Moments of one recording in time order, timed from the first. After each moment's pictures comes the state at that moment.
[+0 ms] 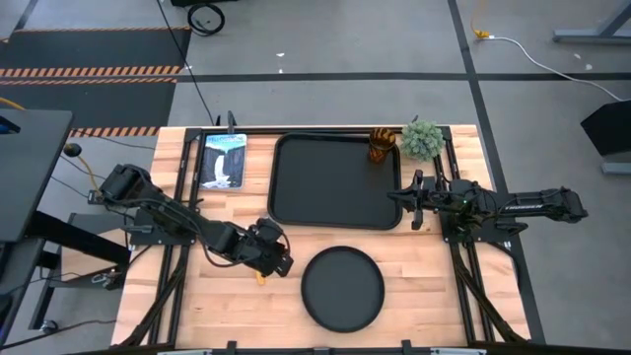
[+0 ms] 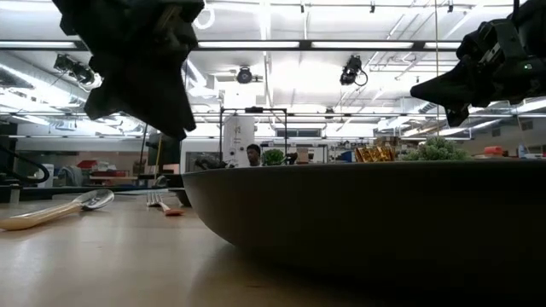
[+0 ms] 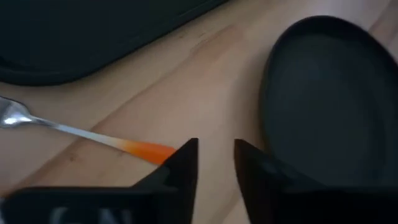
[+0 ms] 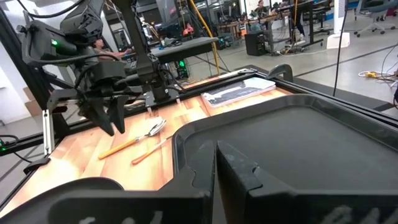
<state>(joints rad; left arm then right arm) -0.44 1.54 0.91 -0.35 -0.45 -1.23 -0.06 0.23 0.01 0.19 0.14 0.23</state>
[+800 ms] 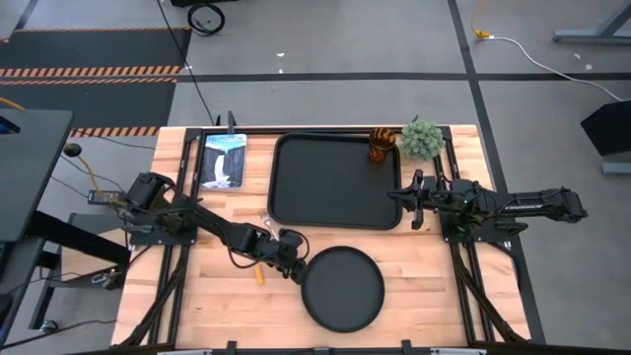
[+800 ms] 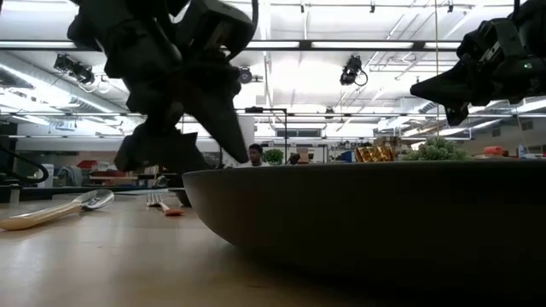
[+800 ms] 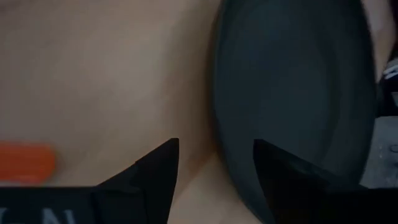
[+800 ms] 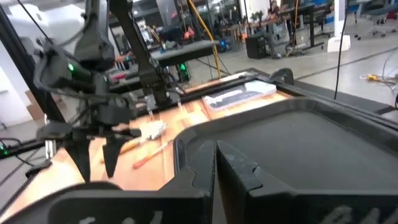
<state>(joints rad) -0.36 1.76 0.91 0.01 -0.10 -1.23 -0.06 0.23 0.01 0.21 0.14 0.23</state>
